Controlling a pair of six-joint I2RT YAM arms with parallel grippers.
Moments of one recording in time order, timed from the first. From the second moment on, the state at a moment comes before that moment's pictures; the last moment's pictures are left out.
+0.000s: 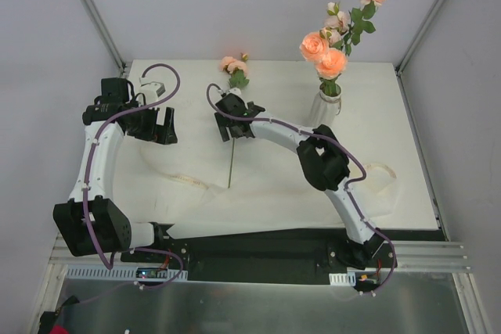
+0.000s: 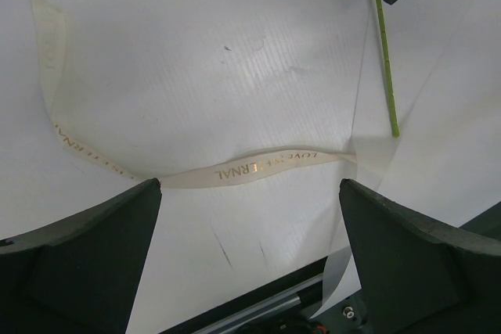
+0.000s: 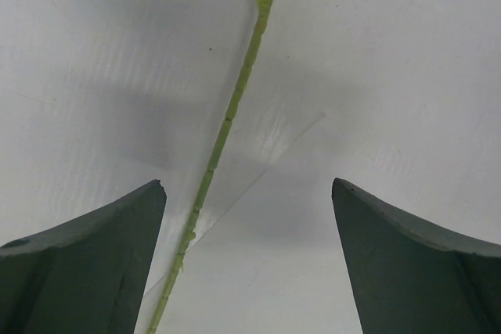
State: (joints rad) left arm 0.15 1.31 1.24 -0.97 0.47 0.28; right arm 0.84 2.33 1.92 -0.55 0.37 0.33
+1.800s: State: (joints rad) left arm 0.15 1.25 1.25 -1.00 0.49 0.29; right arm 0.81 2.10 1.91 -0.40 0.40 0.28
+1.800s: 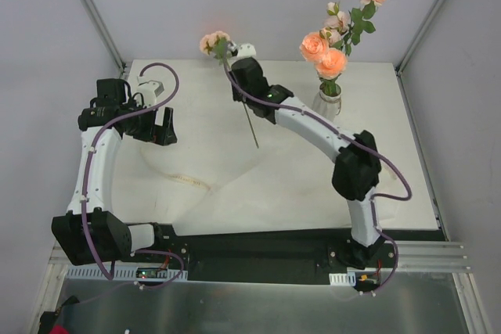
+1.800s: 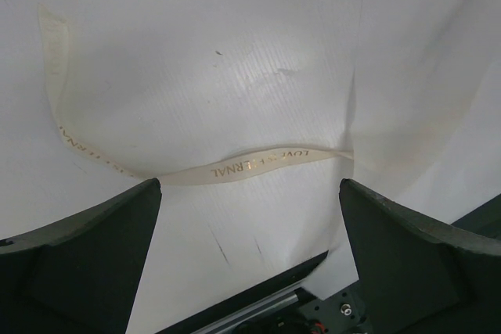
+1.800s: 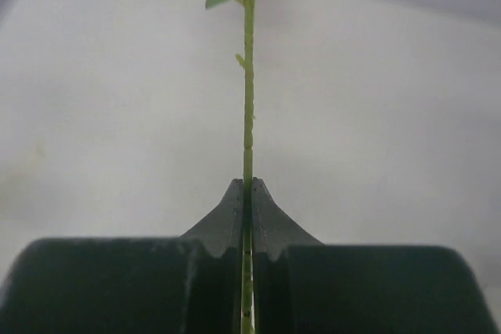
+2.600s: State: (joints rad) left arm 0.15 1.25 1.27 -1.00 0.49 0.29; right arm 0.93 1.22 1.11 0.07 0.40 0.08
